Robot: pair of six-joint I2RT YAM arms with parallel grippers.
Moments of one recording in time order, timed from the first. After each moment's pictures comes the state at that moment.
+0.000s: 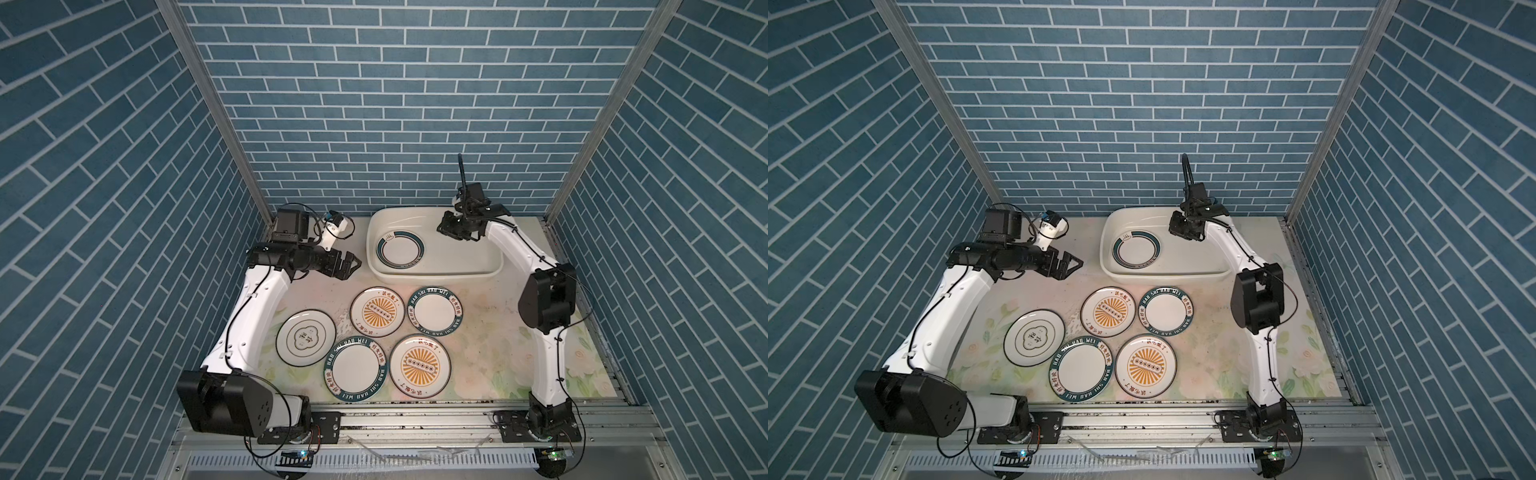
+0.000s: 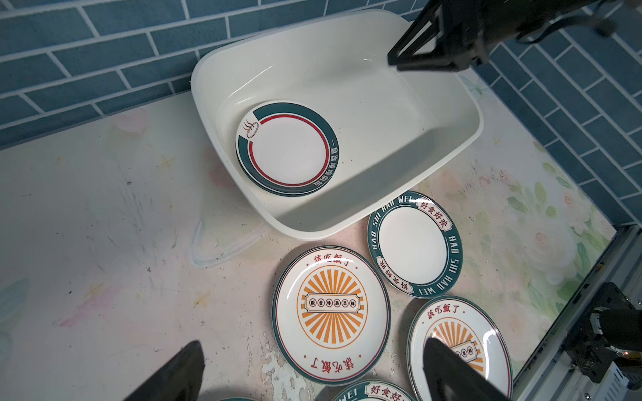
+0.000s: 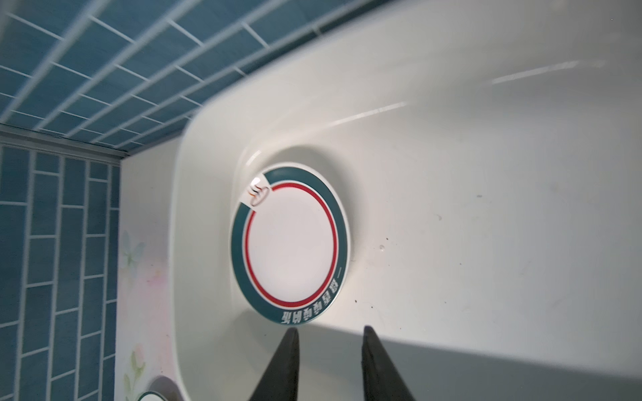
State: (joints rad) left arm -0.10 1.37 1.41 -0.91 0.48 0.24; right arm 0.40 2.10 2.05 -0.76 -0.21 0.53
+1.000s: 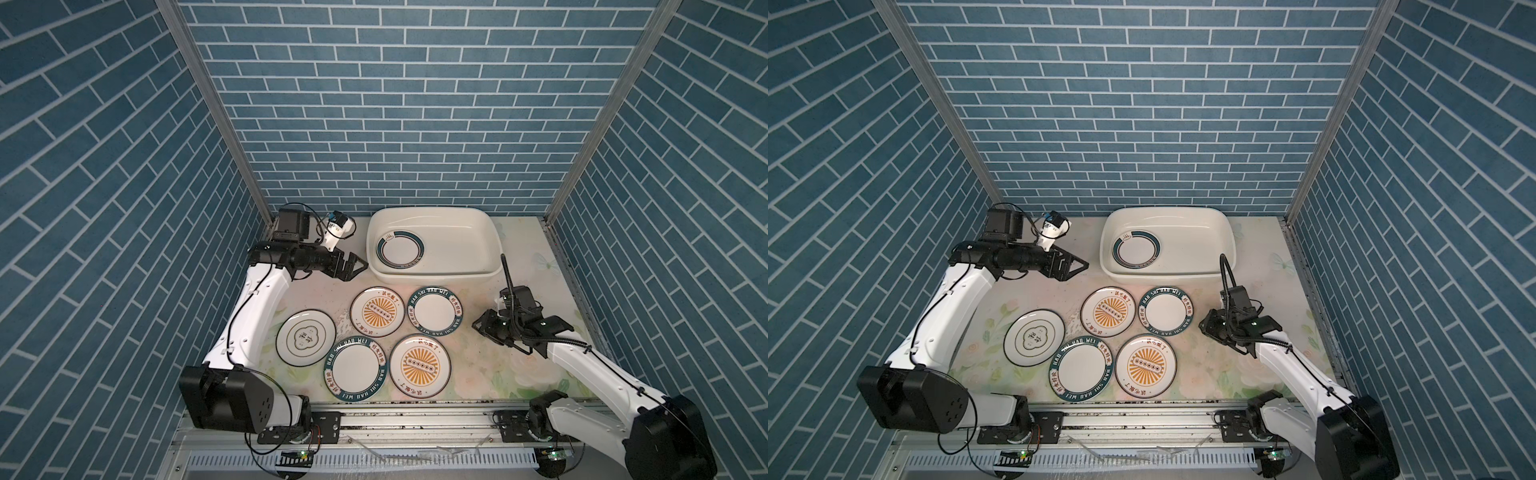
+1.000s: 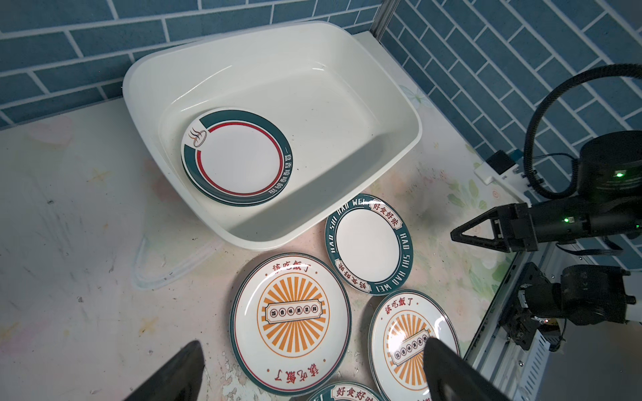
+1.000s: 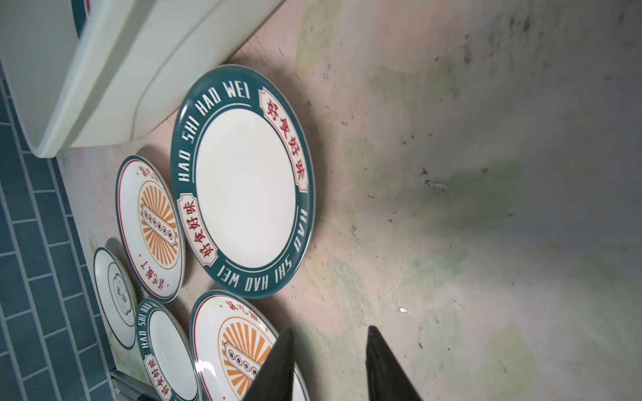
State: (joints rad) left arm -0.10 1.39 1.42 -0.91 0.64 0.24; right arm 0.41 1.08 0.57 -0.48 -0.28 0.79
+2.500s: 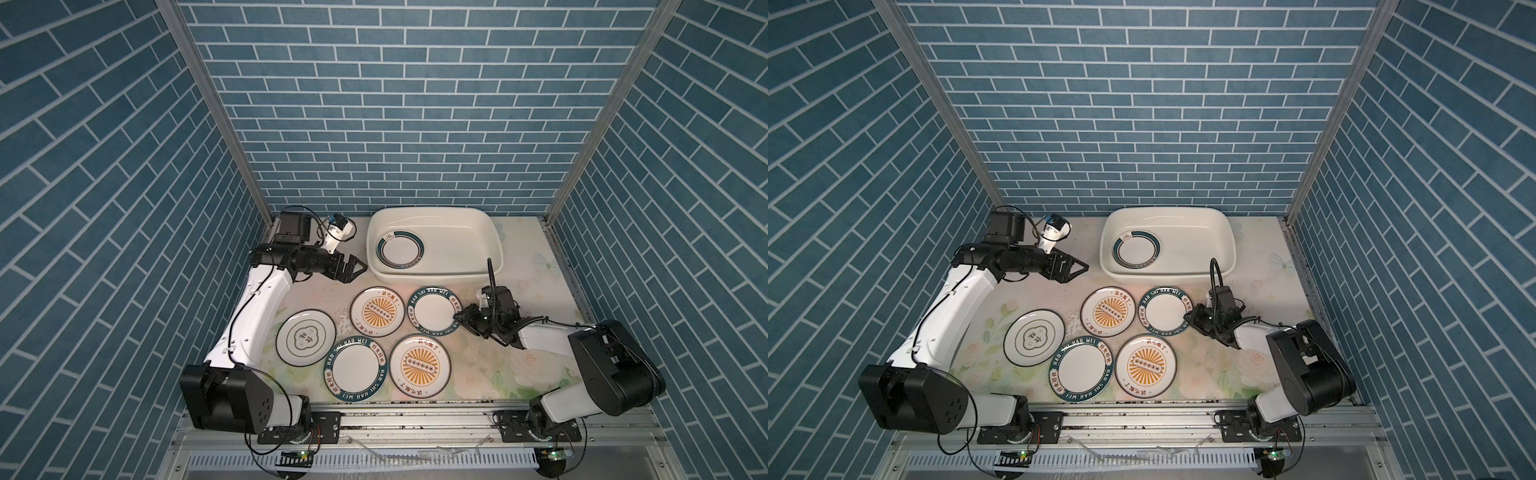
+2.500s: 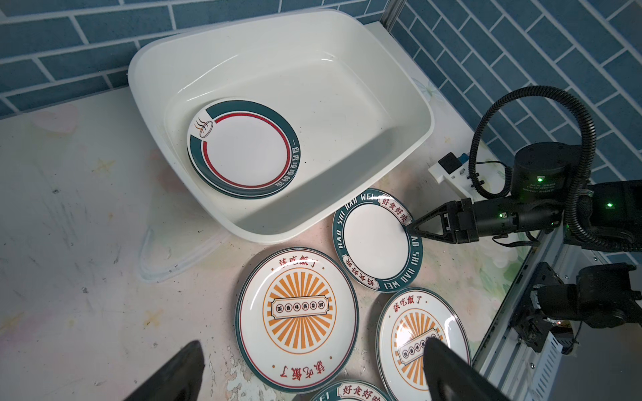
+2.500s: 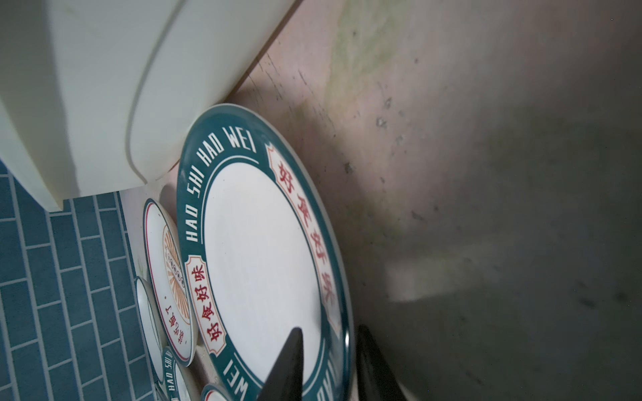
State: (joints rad) left arm -0.10 1.38 1.38 -0.89 0.62 0.24; right arm 0.42 1.49 0.47 0.18 -0.38 0.90
